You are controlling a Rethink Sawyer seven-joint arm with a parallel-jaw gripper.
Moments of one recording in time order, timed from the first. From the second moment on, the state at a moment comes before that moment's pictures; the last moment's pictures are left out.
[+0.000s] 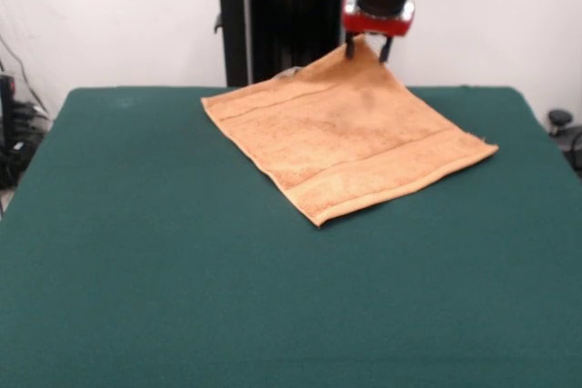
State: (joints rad) arm -0.06 -0.59 -0.03 2.24 -0.11 0.29 1.93
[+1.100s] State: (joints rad) arm -0.10 -0.58 0.00 2.26 -0.11 0.40 1.93
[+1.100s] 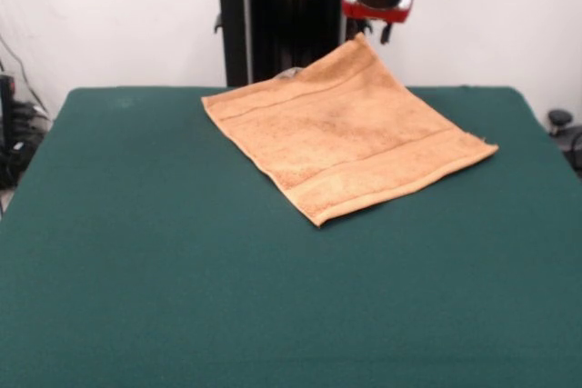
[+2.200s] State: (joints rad) arm -0.05 -0.22 0.00 2.24 -0.11 -0.15 1.93
